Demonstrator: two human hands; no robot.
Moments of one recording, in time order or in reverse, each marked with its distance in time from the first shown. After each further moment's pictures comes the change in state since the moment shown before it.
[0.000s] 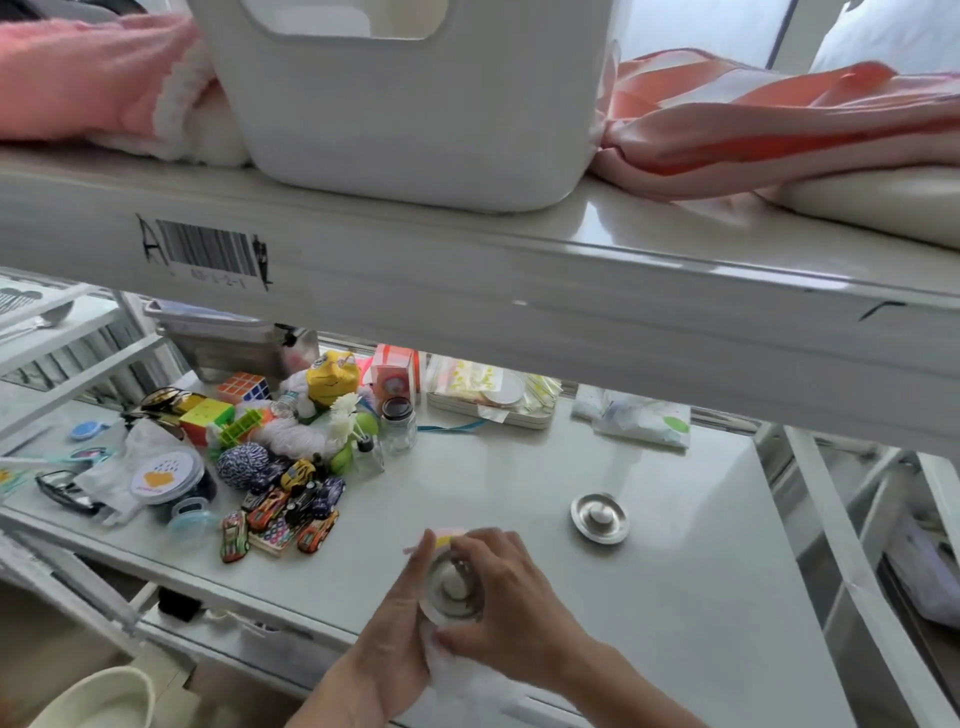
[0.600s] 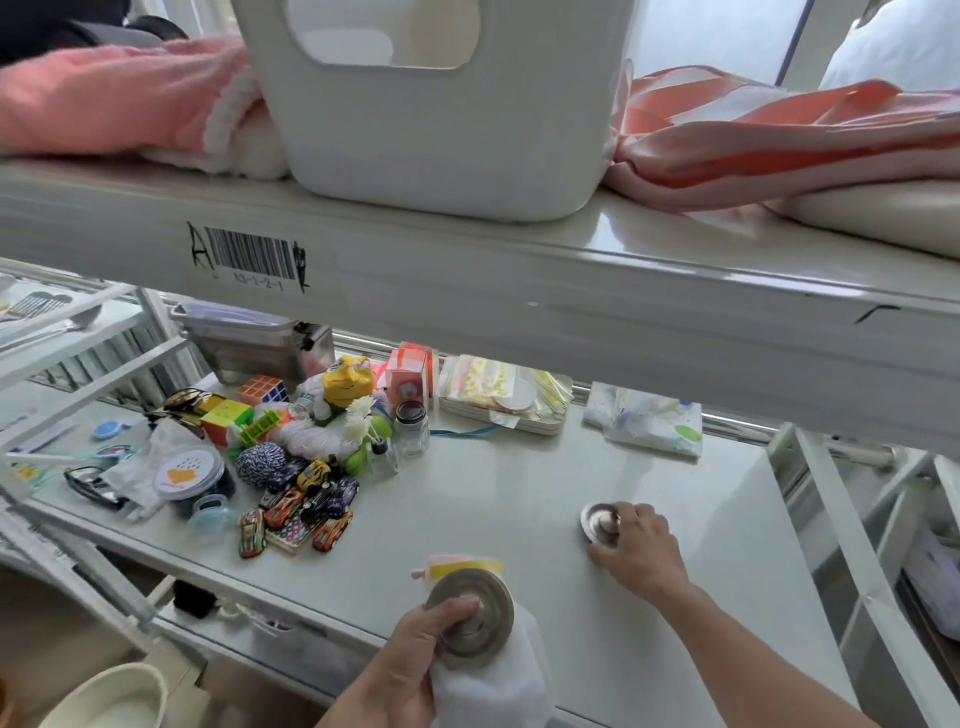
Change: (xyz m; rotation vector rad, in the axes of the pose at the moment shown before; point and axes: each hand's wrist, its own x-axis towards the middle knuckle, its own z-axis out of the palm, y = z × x) left_hand -0.006 -0.019 -0.017 0.123 0.084 0.006; right_hand 0.013 0.155 -0.048 -0.317 0.072 0.685
